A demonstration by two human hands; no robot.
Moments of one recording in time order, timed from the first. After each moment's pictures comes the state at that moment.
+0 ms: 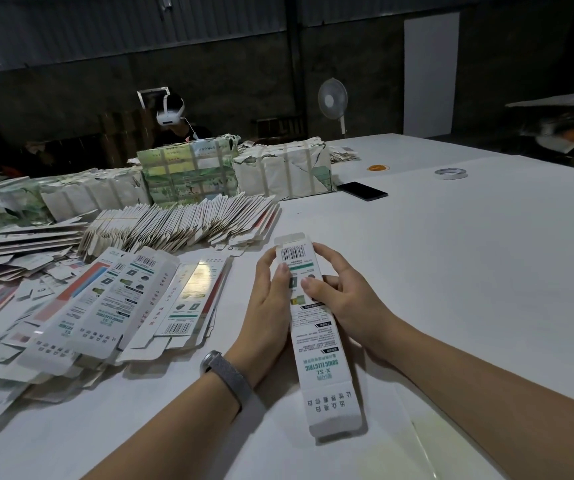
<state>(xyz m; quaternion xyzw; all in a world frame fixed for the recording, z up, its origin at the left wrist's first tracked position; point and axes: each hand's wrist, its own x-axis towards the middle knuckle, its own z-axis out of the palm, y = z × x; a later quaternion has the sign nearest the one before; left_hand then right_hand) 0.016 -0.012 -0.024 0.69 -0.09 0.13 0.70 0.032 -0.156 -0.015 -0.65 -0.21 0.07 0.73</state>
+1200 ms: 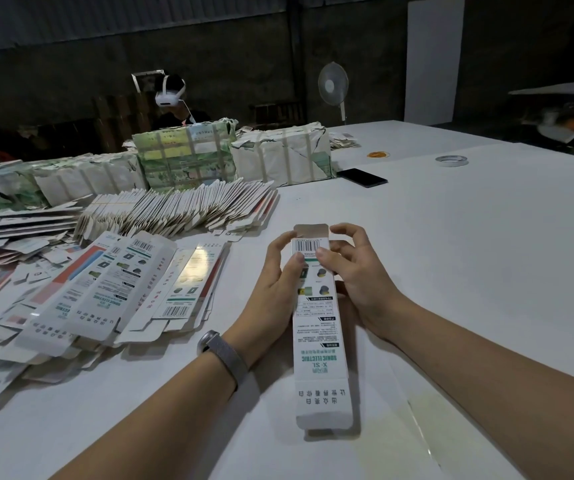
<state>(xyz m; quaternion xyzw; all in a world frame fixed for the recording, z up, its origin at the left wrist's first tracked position) 0.012 -0.015 -0.020 0.70 -0.15 0.06 0.70 0.038 -0.158 -0.014 -0.61 -0.14 0.00 0.78</state>
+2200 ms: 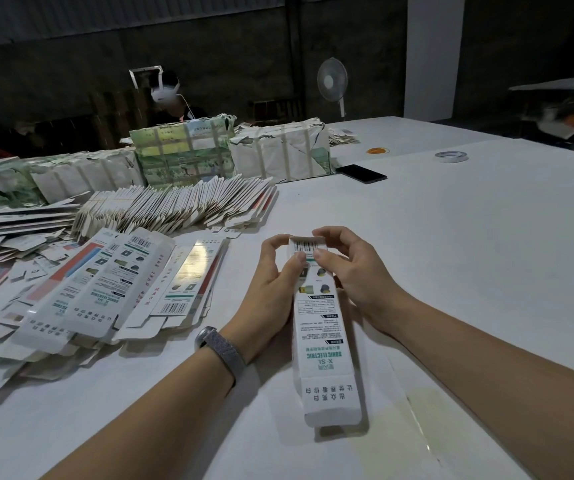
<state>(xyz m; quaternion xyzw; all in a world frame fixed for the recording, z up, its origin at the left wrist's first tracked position) 0.015 -0.011 -0.022 0.69 -0.13 0.05 0.71 0.044 -0.161 -0.018 -0.66 -0.17 -0.03 0.73</state>
